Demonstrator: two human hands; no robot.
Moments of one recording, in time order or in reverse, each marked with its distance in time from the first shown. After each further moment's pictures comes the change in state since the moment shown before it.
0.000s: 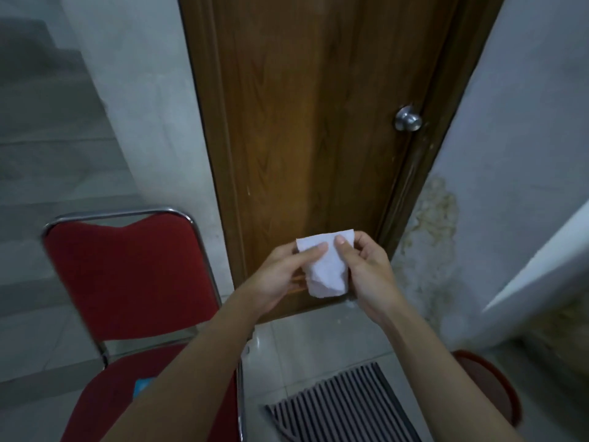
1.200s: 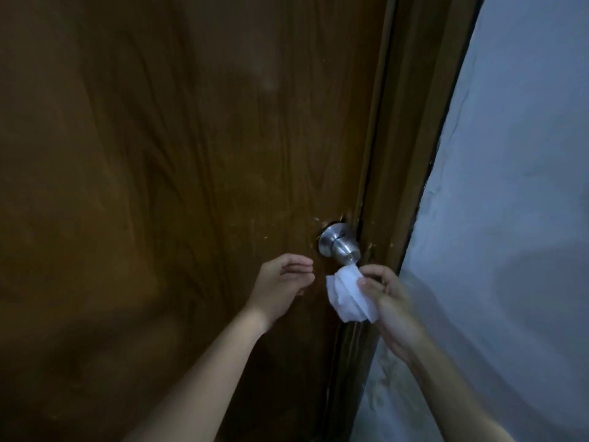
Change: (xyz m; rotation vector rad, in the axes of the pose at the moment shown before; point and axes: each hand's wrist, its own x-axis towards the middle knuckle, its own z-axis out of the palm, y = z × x) left_hand 0.492 0.125 0.072 0.316 0.214 0.201; right_hand 0.422 -0.052 -0.259 -0.012 0.219 0.005
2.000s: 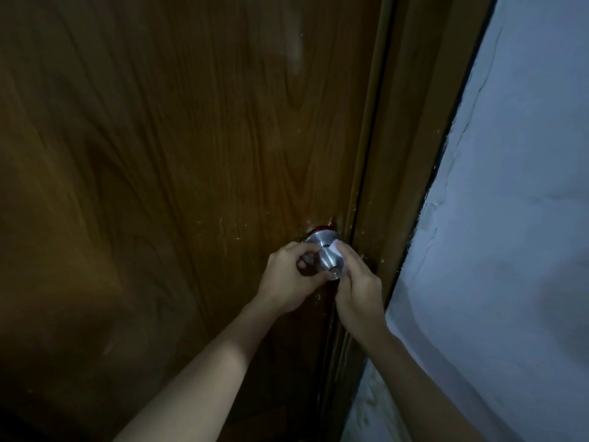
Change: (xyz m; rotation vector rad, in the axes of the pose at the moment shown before) left_hand 0.051 0.001 0.060 0.546 0.165 0.275; right_hand 0.074 0.016 -0.009 -0.598 -0.069 -0.640
